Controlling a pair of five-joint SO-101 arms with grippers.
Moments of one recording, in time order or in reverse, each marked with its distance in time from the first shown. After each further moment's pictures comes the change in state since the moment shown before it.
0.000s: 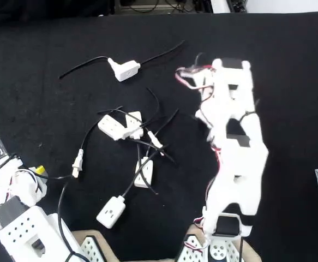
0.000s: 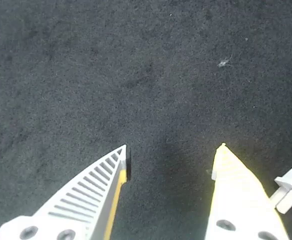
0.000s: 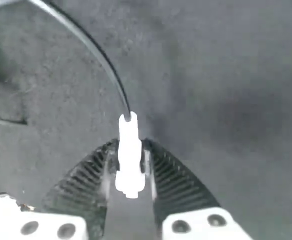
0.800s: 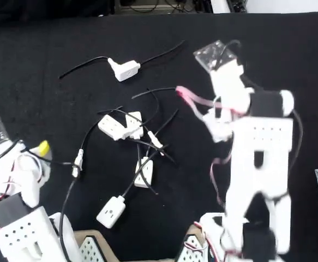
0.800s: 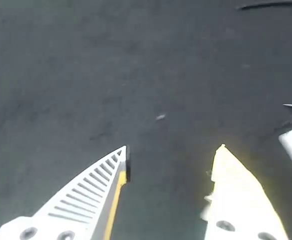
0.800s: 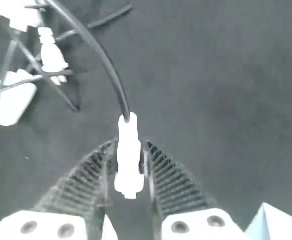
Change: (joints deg) left arm 12.8 0.0 -17.0 6.2 6.6; right arm -4.0 -64.7 33.8 -1.8 -14.1
